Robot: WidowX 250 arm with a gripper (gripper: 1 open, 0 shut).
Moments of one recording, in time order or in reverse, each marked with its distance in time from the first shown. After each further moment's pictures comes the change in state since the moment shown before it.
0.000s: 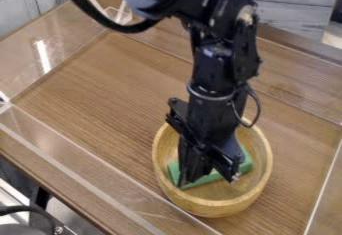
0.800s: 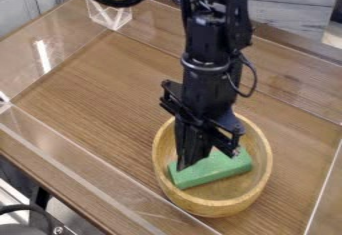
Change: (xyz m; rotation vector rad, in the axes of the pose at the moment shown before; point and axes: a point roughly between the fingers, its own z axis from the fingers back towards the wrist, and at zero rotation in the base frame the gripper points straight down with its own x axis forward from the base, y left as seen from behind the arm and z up) arm -0.002 0.004 0.020 -0.061 0.010 0.059
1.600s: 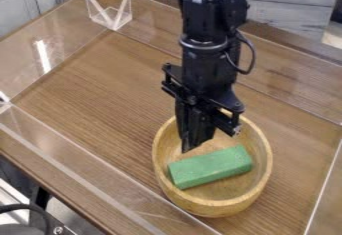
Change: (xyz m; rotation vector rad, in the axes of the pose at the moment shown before) arm 0.011 0.009 0.011 -0.012 -0.045 -0.035
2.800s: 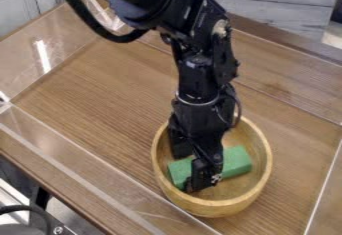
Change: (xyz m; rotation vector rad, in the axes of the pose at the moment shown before) arm 0.006 -0.001 -0.052 0.066 -0.058 -0.295
